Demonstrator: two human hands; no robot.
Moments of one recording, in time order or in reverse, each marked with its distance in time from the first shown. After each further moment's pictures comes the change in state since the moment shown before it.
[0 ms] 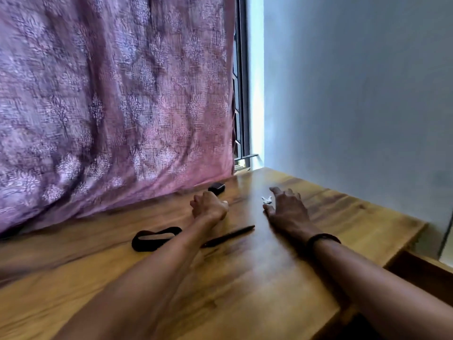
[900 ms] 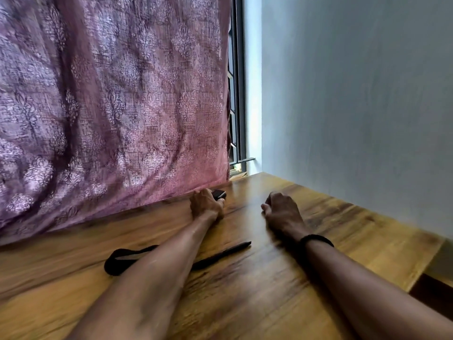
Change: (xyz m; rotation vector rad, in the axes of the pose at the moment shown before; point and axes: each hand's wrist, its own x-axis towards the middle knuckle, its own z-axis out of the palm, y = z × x) left_hand 0.086 0.012 0.051 -0.146 0.172 0.066; right_hand 0.060 0.011 0.024 0.121 0.043 -0.001
